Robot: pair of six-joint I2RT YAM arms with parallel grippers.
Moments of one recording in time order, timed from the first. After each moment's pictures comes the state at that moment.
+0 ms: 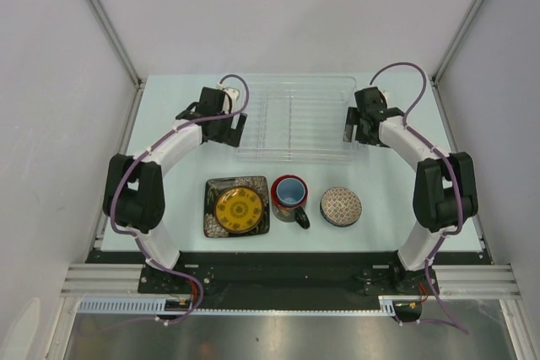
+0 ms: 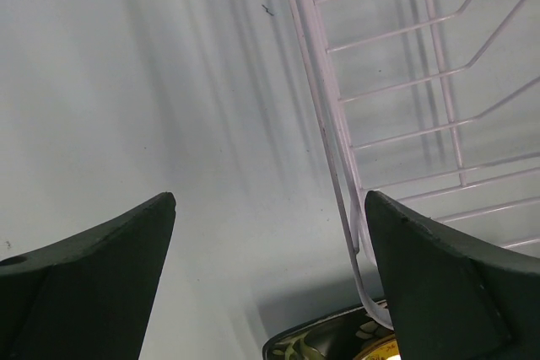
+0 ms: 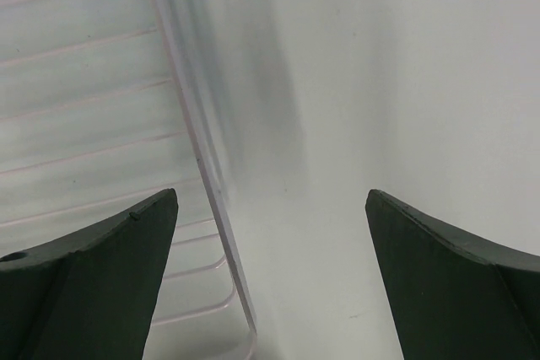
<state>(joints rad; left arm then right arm) -0.31 1.73 1.29 -0.44 -0.08 0.05 0.24 1.74 1.31 -0.57 0.32 0.36</state>
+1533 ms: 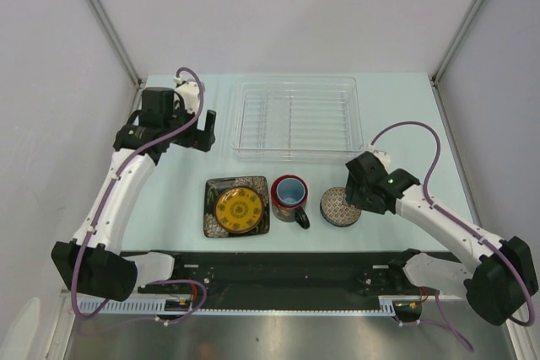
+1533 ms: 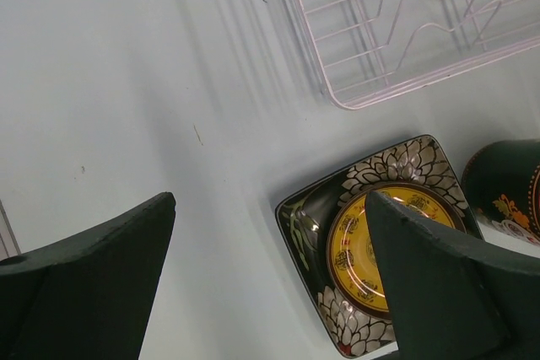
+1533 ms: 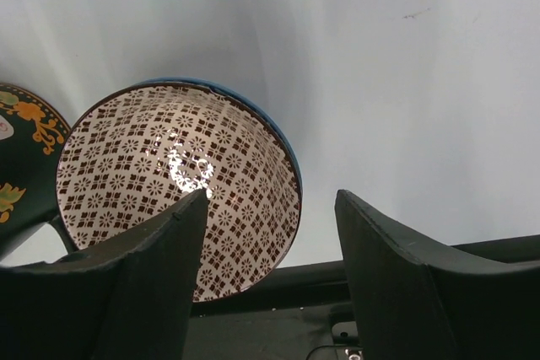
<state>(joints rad) -0.18 1.23 1.28 -0.75 0.13 0.13 0.59 1.09 0.79 -0.84 0.28 0.77</state>
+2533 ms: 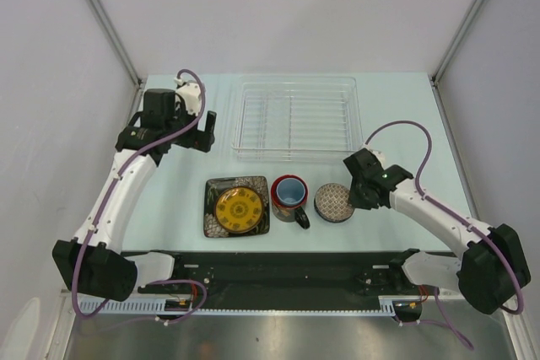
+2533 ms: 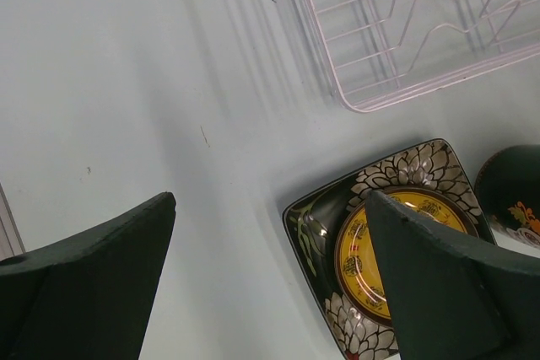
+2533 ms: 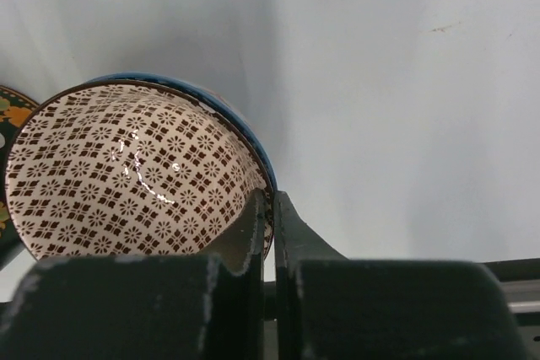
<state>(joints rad) -0.18 1.23 1.25 -0.72 0.12 0.14 0.55 1.18 0.78 -0.78 0.23 0.72</state>
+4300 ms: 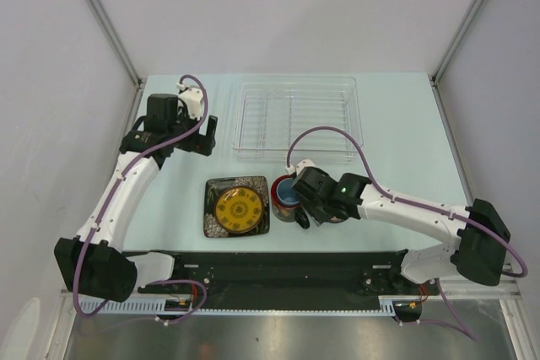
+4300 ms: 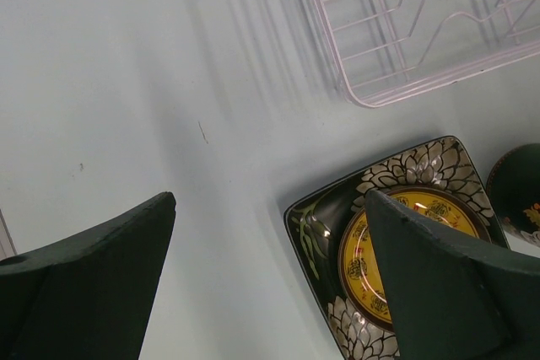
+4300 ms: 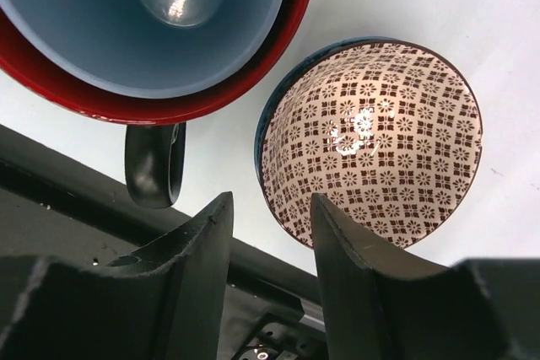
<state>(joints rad) -0.18 1.23 1.18 -0.66 0.11 0.14 1.05 1.33 1.00 -0.83 0.31 0.31</state>
